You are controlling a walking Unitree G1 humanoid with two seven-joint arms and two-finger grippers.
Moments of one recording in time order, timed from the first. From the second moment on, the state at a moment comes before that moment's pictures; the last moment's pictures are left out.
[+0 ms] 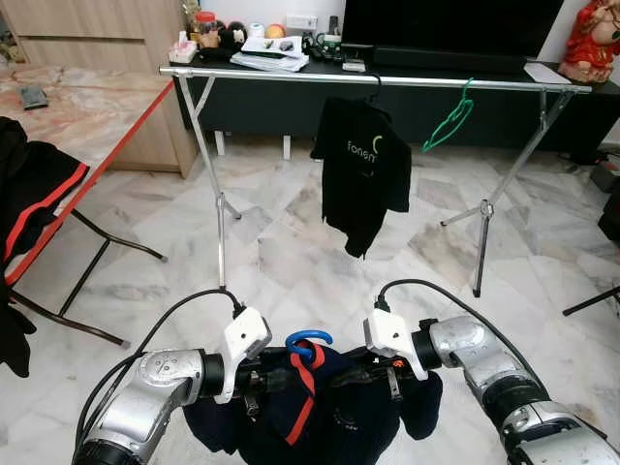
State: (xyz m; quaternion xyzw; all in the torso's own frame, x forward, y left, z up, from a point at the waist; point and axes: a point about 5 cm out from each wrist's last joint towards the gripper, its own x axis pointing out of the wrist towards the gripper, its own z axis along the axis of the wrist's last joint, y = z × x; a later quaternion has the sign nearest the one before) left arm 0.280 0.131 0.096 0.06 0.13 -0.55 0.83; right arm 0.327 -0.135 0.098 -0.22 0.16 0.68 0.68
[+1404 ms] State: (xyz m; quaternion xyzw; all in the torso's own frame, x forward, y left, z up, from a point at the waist) left arm 0.280 0.129 0.087 0.06 0.14 -0.54 0.83; right arm 0.333 -0.140 0.106 -0.23 0.17 0.66 0.70
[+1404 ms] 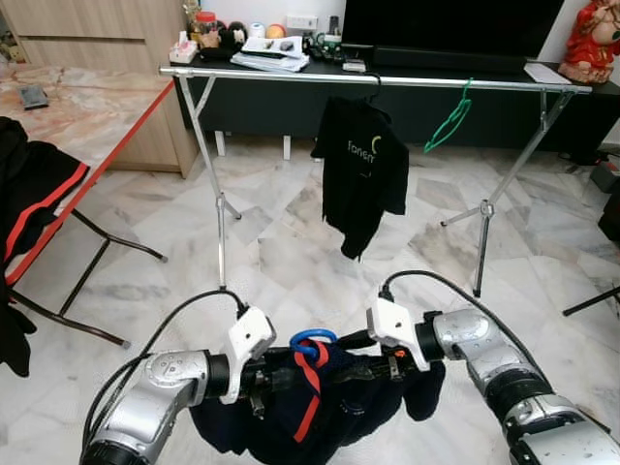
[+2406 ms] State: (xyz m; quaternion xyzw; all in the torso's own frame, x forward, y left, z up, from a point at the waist) left arm 0.282 0.205 0.026 0.13 0.22 -0.22 0.94; right arm 0.339 -0.180 0.084 -0.17 0.15 0.42 0.88
